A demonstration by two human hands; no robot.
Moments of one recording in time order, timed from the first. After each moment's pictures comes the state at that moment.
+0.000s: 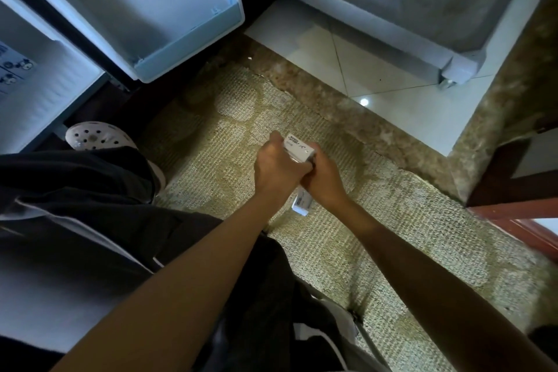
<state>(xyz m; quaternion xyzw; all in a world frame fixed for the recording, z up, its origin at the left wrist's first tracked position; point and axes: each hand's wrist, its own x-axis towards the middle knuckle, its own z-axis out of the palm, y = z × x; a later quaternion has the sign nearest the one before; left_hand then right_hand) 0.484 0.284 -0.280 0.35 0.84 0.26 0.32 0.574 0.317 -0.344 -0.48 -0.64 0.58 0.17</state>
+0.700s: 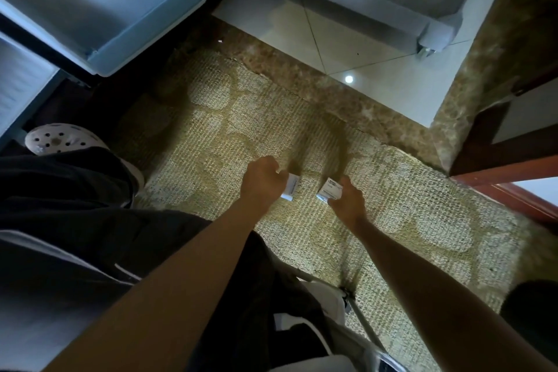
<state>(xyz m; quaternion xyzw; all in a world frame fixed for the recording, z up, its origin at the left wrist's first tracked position) 0.499 0.270 -0.317 0.38 0.83 0.10 0.40 0.673 0.287 -0.436 -0.67 -0.62 0.41 0.02</state>
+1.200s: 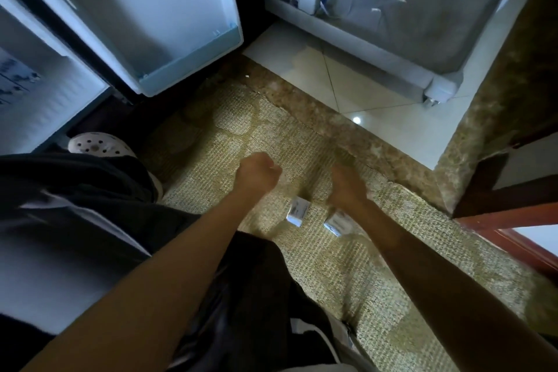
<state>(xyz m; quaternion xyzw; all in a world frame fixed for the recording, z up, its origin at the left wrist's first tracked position) 0.454 0.277 -0.269 0.37 0.84 0.17 0.36 0.613 0.346 -0.357 -0.57 -0.77 0.24 -0.17</state>
